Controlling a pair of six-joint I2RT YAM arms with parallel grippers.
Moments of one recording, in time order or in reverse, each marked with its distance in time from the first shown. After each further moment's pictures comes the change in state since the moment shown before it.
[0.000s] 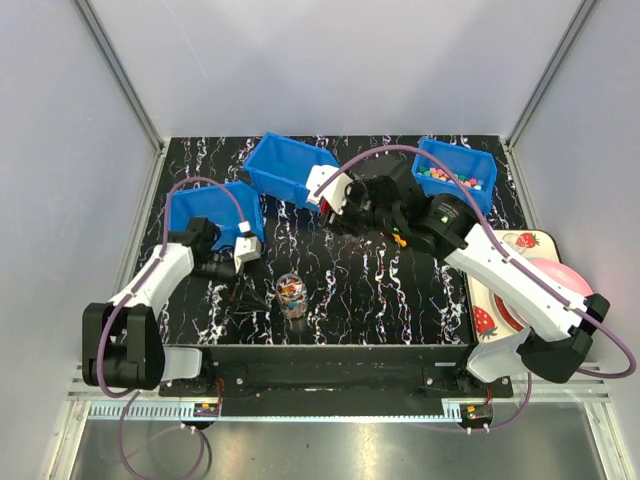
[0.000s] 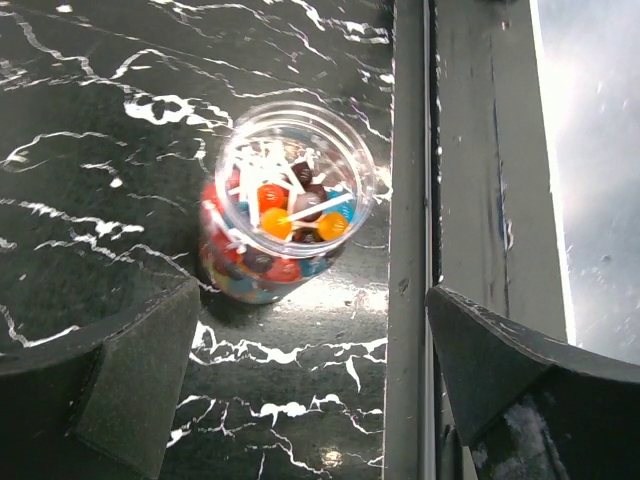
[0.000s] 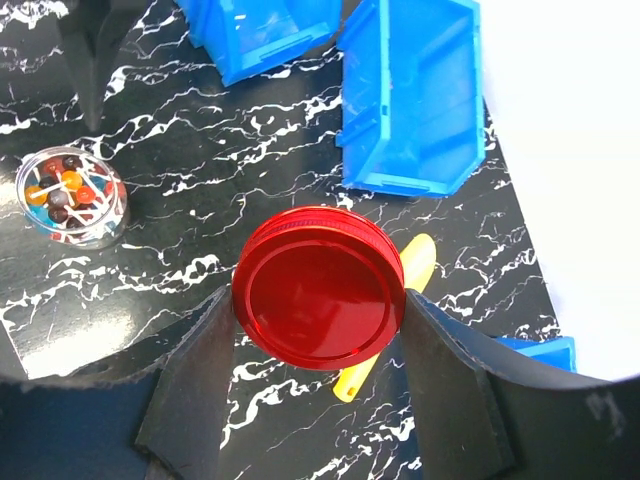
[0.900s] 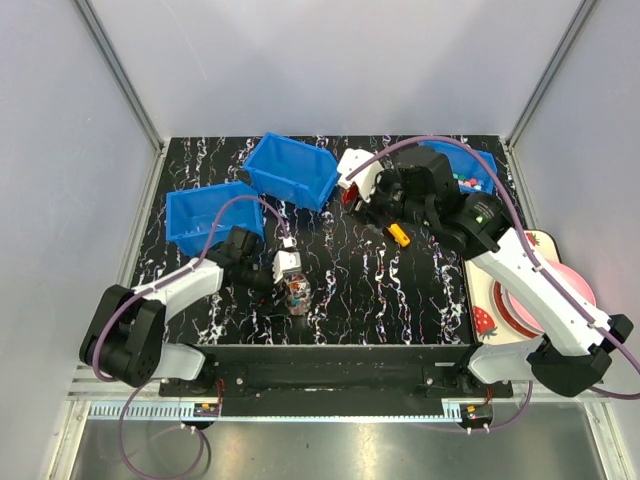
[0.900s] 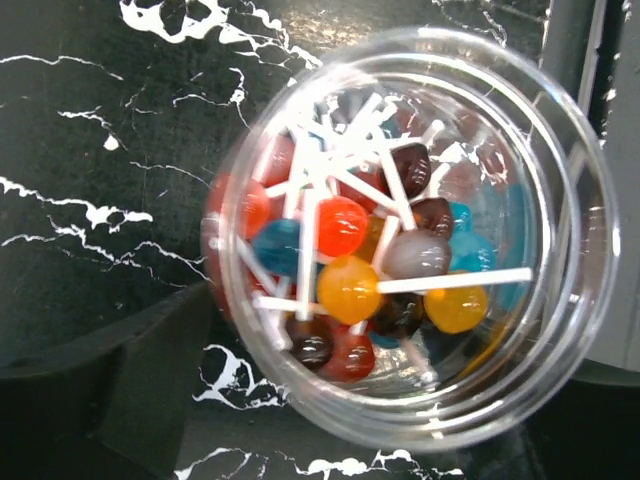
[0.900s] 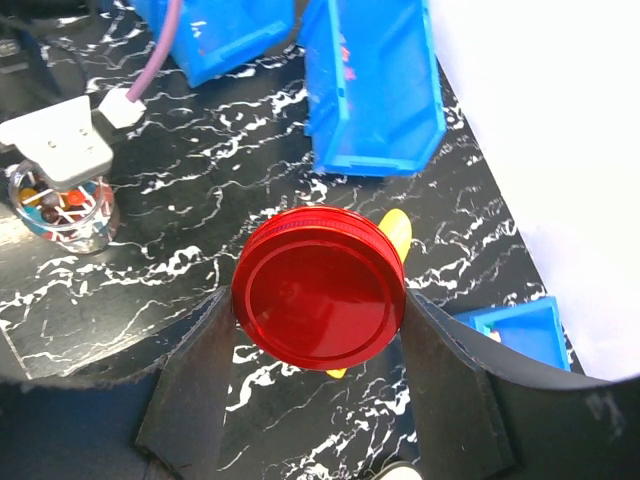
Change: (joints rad) left arm -0.335 0.029 -0.191 0.641 -0.401 -0.492; right arm -0.104 -0.100 0.001 -0.038 -0.050 0.025
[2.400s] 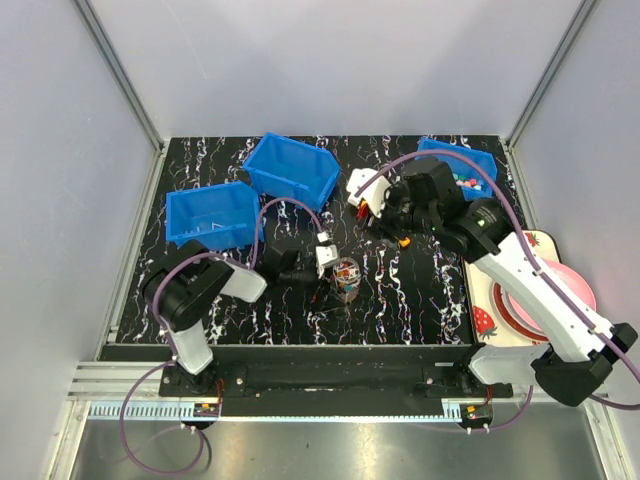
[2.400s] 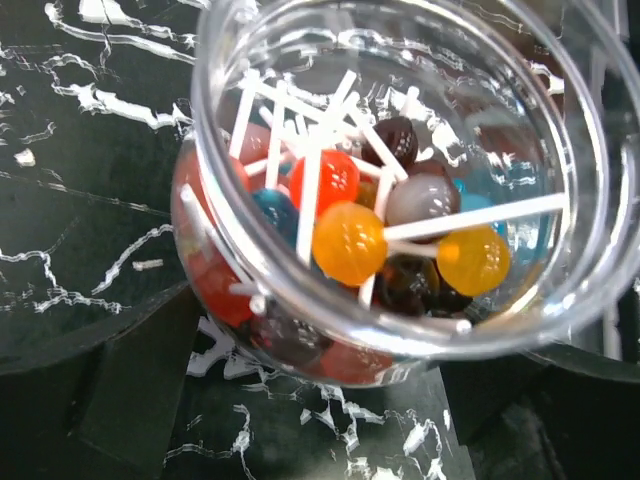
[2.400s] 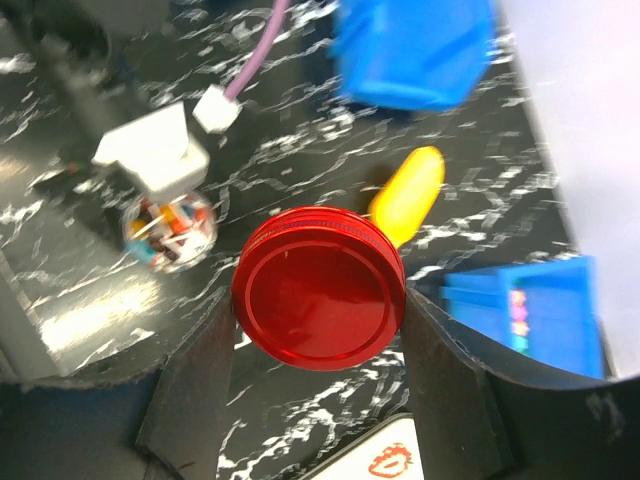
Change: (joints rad) left arm -0.291 0.411 -0.030 1.025 -0.032 -0.589; right arm -0.086 -0.055 -0.108 -0.078 -0.065 -0.074
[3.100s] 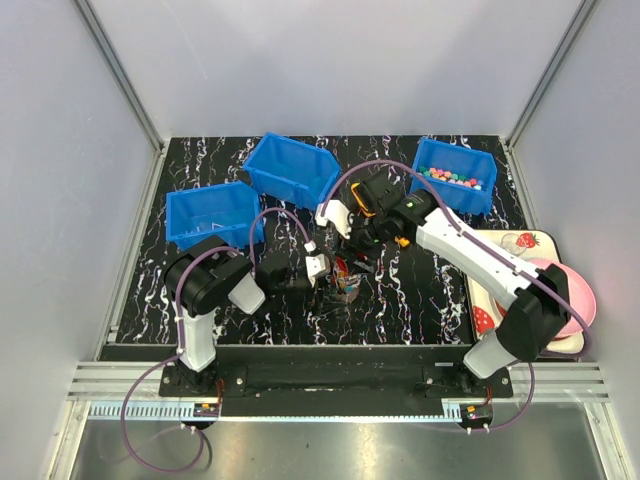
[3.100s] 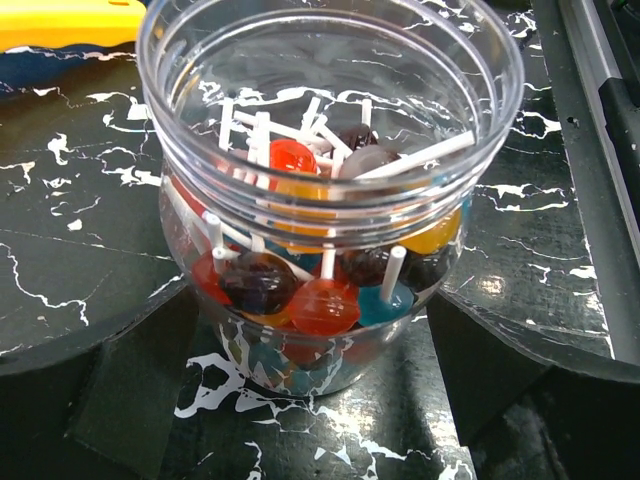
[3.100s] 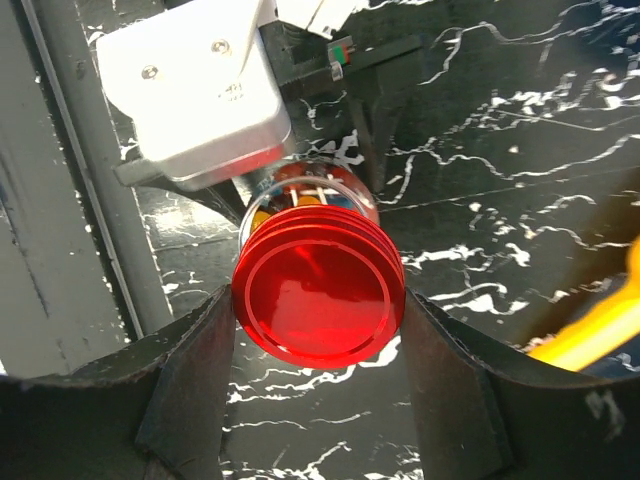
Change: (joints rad) left arm -0.001 0.167 -0.161 0.648 0.007 -0.061; right arm -0.008 0.286 -0.113 -0.040 -0.292 -0.014
